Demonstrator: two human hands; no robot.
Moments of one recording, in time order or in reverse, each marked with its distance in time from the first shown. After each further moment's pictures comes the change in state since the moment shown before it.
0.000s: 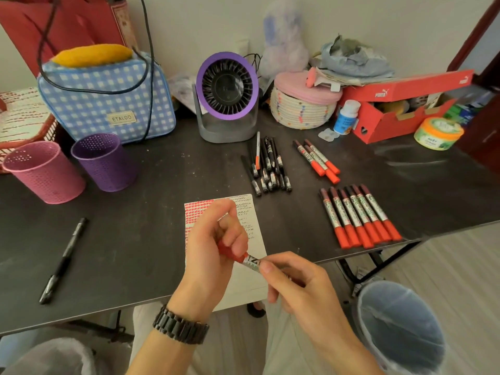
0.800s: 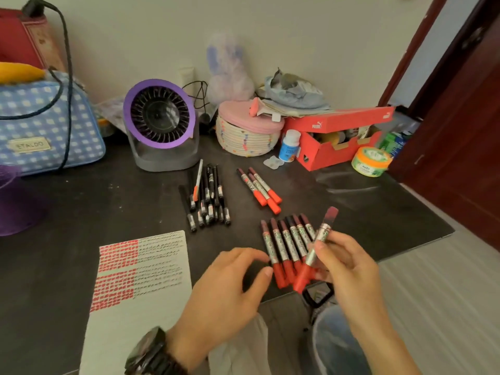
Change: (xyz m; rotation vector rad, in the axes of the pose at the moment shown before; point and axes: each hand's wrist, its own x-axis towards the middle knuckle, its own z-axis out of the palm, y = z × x) left_hand 0.036 -0.073 0.070 1.290 -0.330 0.390; right_hand 0.045 0.002 -0.158 -0.020 0.579 -0.168
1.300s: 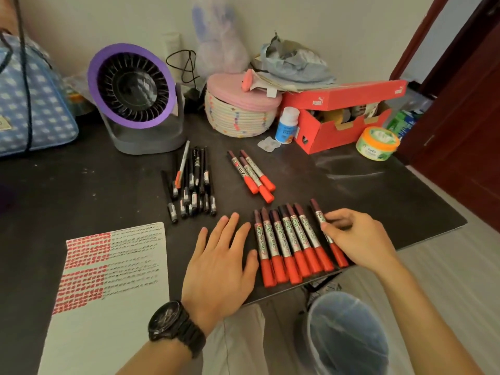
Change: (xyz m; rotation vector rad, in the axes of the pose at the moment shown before) left_hand 0.044 -0.024 0.054 0.459 -0.024 -0.107; right_hand 0.120 0.037 -0.060 -0.877 -0.197 0.045
